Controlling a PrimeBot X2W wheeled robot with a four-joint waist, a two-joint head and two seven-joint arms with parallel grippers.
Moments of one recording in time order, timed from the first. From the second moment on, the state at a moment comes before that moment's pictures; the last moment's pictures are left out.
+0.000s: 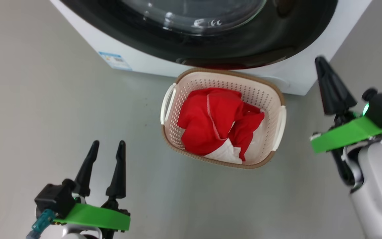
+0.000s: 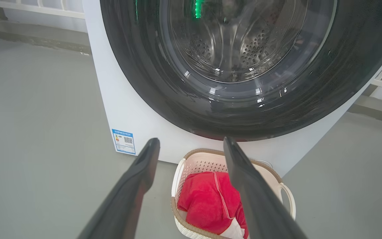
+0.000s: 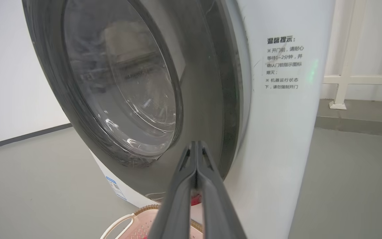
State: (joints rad) left arm -0.20 0.03 -0.11 0.19 -0.37 -0.08 -0.25; right arm -0.50 -0.20 0.11 0.31 0.34 0.13 -0.26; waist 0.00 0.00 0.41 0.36
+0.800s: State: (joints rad) left arm -0.09 0.03 0.04 0.20 -0.24 -0.12 -0.25; right arm -0.10 -0.13 0.01 0.28 0.34 0.13 -0.26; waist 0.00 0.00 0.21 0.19
